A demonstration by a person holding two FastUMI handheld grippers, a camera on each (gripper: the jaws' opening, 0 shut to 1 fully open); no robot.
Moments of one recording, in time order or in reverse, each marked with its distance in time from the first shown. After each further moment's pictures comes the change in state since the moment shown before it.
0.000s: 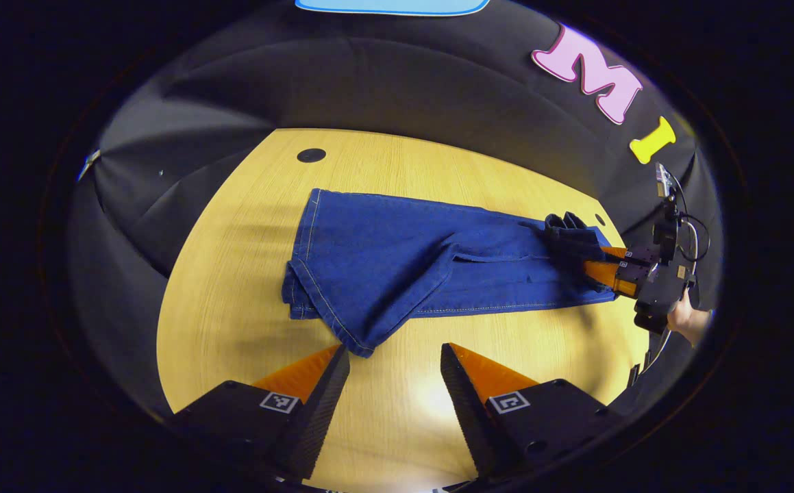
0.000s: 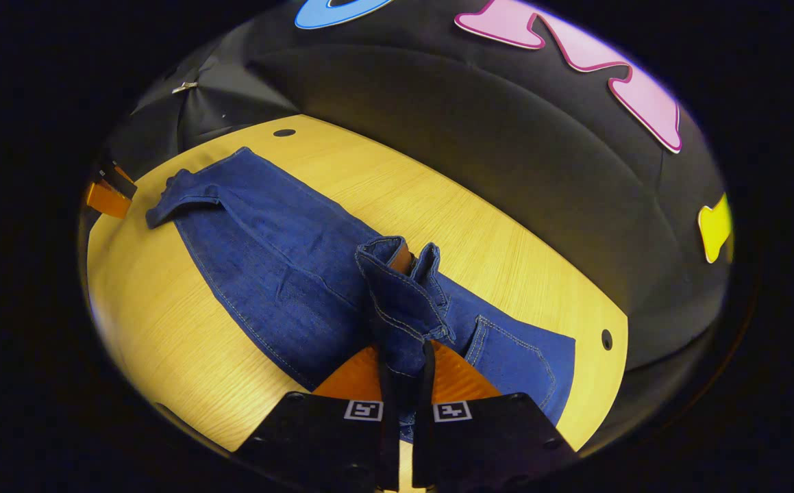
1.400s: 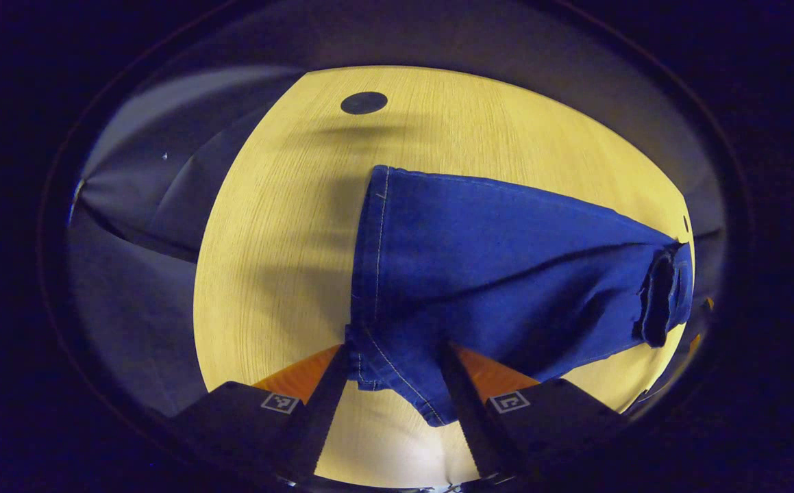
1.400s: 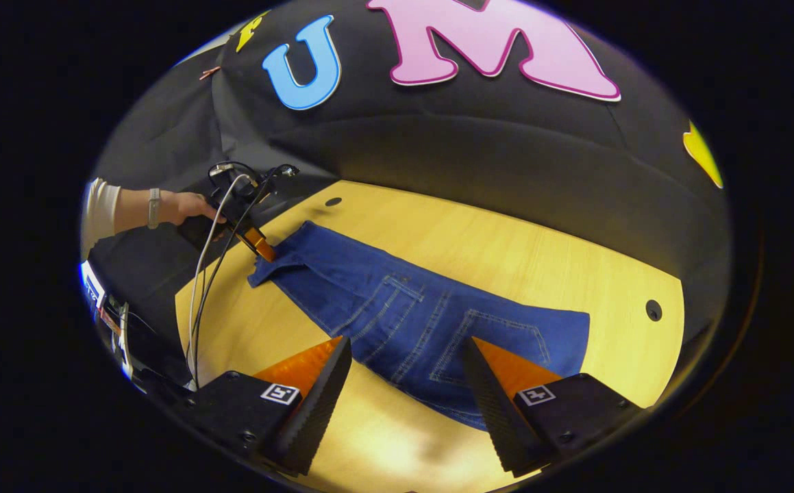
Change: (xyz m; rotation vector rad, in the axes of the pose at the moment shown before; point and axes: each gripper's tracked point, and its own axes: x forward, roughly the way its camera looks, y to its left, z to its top) left arm 0.089 0.088 0.045 -0.087 0.381 0.262; right arm -0.103 -0.031 -0.002 0.244 -0.160 0.336
